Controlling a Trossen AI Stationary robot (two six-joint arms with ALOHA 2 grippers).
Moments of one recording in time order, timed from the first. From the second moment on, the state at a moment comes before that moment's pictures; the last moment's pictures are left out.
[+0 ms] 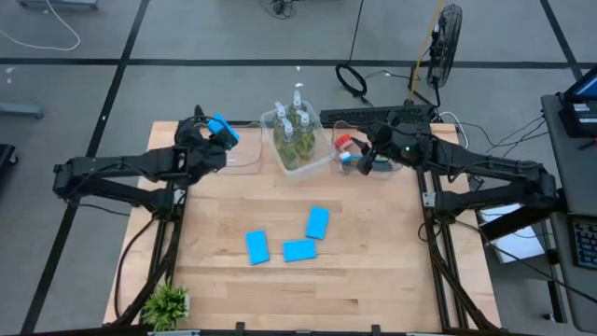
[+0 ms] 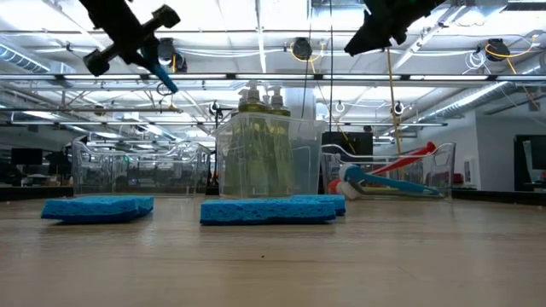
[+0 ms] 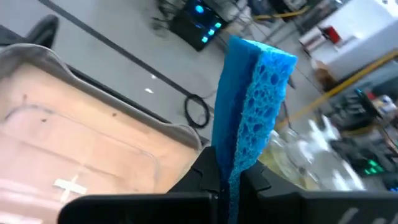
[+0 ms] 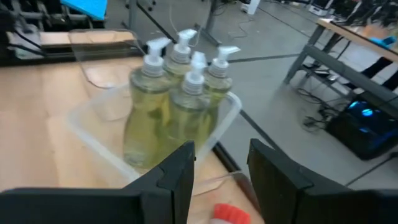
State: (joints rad) left arm 0.14 0.99 0.89 -0.67 -0.97 -1.52; right arm -0.26 1.02 0.96 -0.30 0.39 -0.09
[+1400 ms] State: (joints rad) left arm 0.82 1.51 1.04 -0.71 0.00 -0.66; right arm -0.39 1.04 0.96 -0.32 0.39 -0.14
